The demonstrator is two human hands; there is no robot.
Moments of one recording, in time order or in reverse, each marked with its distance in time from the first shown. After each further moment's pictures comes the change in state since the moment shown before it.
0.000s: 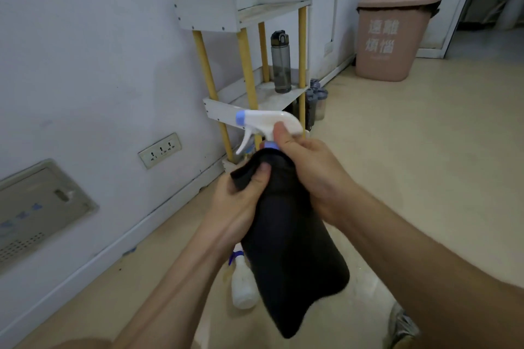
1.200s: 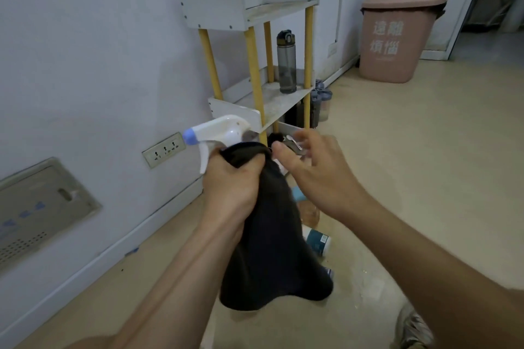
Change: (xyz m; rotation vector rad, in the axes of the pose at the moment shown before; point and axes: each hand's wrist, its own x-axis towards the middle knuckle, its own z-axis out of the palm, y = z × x) left_hand 0.022 0.011 -0.003 0.122 0.422 -0.069; right_hand 0.004 0.009 0.002 -0.774 0.099 -0.321
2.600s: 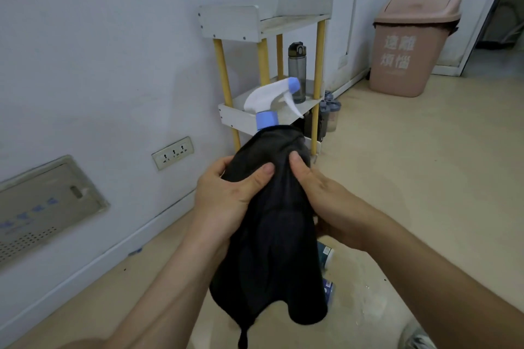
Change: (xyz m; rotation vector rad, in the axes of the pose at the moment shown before) left_hand -0.012 0.006 -0.025 -0.090 -0.128 -0.051; right_hand -0.008 0.010 -0.007 0.492 -0.441 0.325
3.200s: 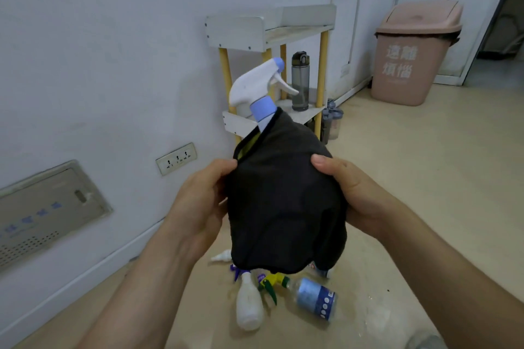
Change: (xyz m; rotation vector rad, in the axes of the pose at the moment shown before) left_hand 0.013 0.016 -0.026 -0.210 -0.078 -0.172; right_hand 0.012 -0.007 -0.029 0.245 0.041 -0.118
